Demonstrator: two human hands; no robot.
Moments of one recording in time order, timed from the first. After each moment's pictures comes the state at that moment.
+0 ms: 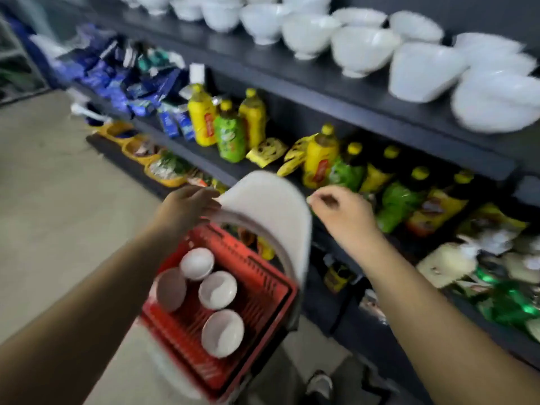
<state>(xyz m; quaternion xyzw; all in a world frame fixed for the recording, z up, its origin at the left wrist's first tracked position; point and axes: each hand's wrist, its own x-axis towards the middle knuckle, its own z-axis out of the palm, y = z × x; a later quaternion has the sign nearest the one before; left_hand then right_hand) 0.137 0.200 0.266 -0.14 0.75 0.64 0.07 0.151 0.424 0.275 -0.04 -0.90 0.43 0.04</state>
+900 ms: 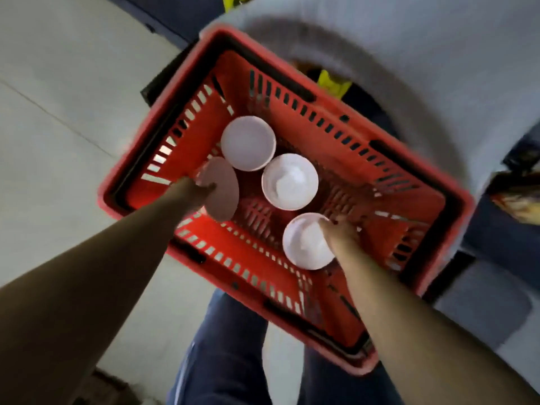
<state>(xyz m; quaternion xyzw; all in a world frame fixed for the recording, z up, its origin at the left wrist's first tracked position) 0.067 0.009 -0.072 -0.27 0.84 0.24 0.41 0.157 0.244 -0.119 -0.43 -0.76 0.32 -0.37</state>
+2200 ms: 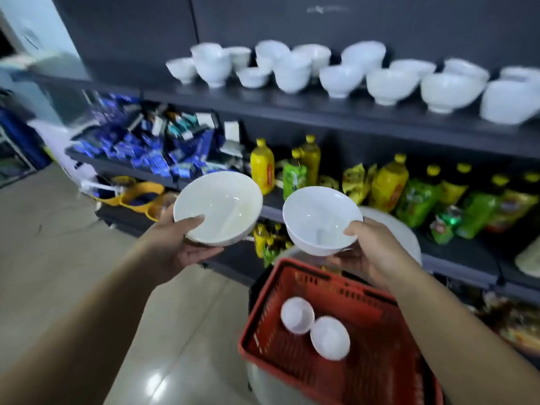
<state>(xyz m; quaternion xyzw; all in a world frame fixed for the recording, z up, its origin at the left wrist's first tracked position) 0.055 -0.137 0.315 -0.07 0.61 0.78 0.15 0.122 0.126 0.305 -0.25 -0.64 0.73 0.00</state>
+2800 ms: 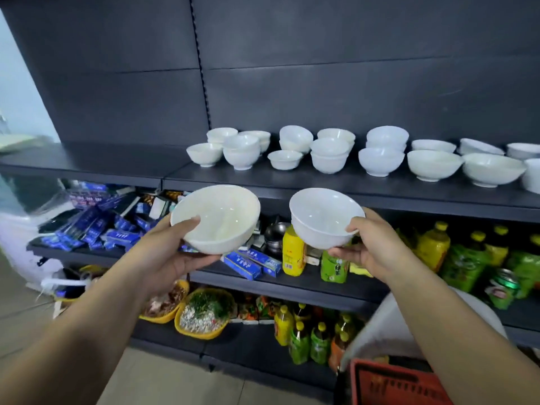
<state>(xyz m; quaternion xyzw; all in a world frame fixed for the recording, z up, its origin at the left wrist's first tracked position) -0.183 -0.277 0.403 0.00 0.61 0.77 0.17 -0.083 -0.023 0.394 -0.23 -0.58 0.77 0.14</state>
